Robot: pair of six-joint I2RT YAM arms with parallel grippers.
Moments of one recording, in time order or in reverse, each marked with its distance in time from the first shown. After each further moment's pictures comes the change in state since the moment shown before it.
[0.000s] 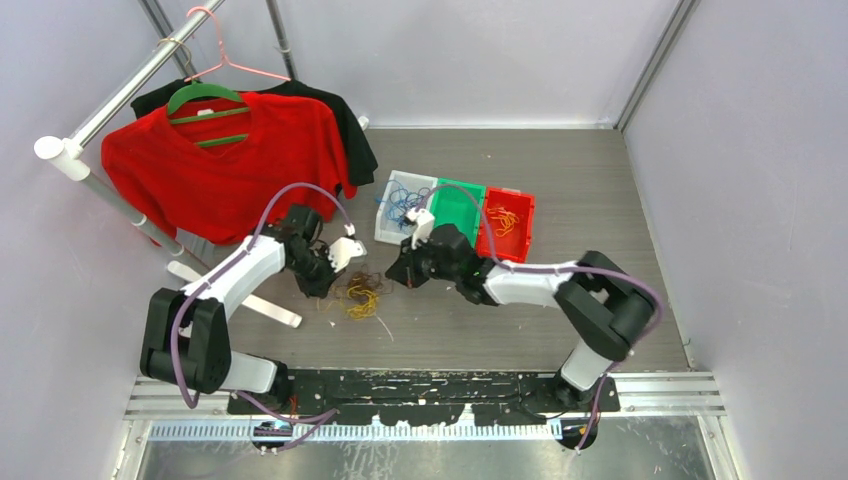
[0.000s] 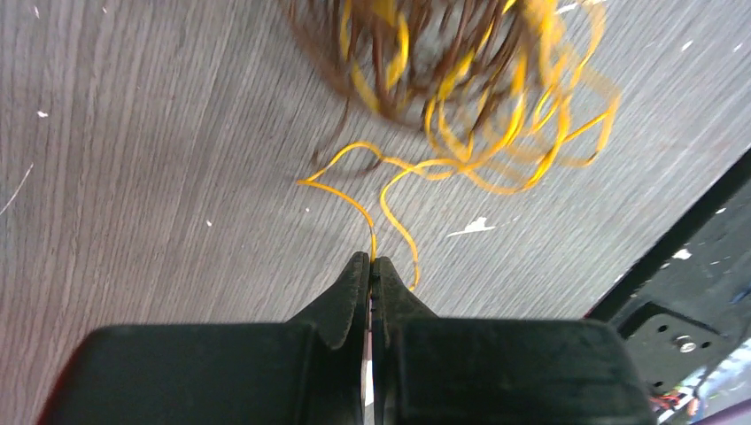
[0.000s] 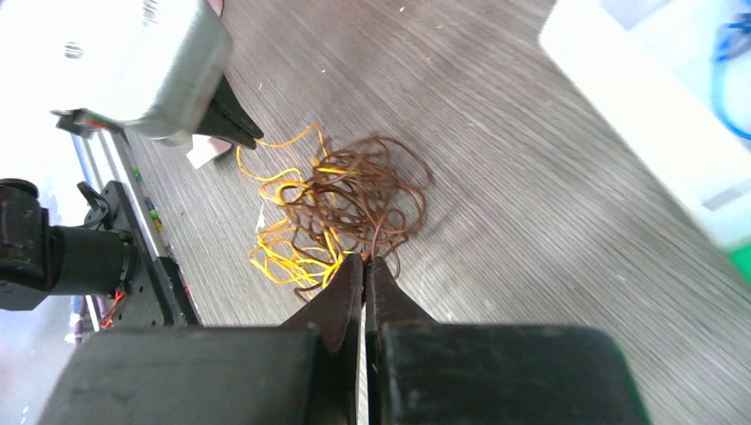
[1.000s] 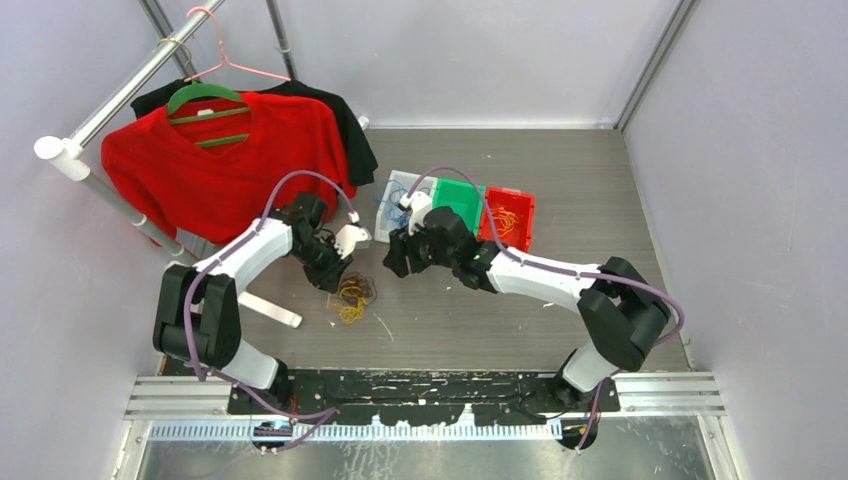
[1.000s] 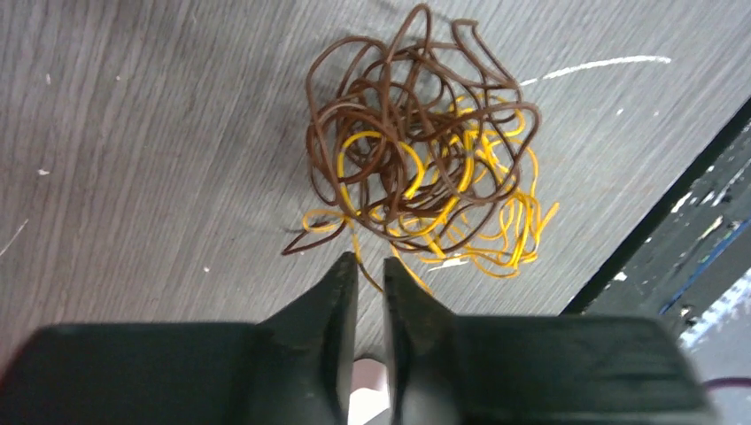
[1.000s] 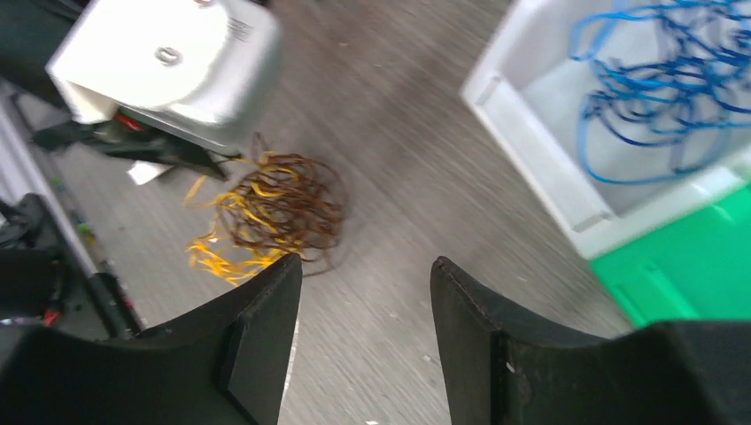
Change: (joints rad) left arm 0.000 0.122 0.109 -0.041 0.080 -0.056; right arm -0.016 -0.123 0.143 -0.343 0.162 -0.156
